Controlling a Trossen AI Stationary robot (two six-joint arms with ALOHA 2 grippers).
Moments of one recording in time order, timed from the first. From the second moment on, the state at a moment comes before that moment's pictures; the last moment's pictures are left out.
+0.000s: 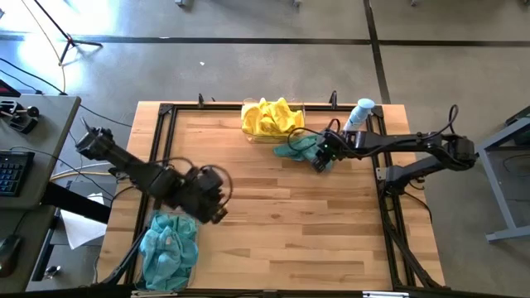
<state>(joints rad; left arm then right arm) -0.54 1.40 1.29 -1.13 -0.51 -1.15 -0.28 1.29 0.74 -0.53 0.23 0.43</state>
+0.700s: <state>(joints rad) -0.26 1.43 1.29 -0.80 -0.59 -0.66 -0.31 1.53 0.74 -0.50 -0.03 0.17</state>
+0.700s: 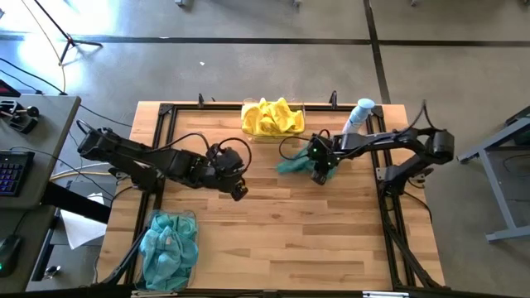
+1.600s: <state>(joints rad) -0.08 1.53 1.29 -0.07 -0.45 -0.21 -0.17 1.25 1.18 -0.61 -0.14 -0.18</state>
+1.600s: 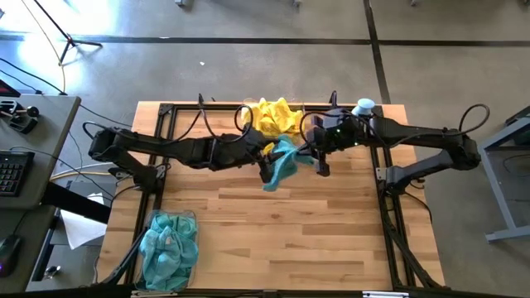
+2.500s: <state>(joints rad) -0.07 1.67 1.35 -0.09 -0.51 -0.16 -0.14 1.25 1.19 -0.42 -0.16 -0.20</state>
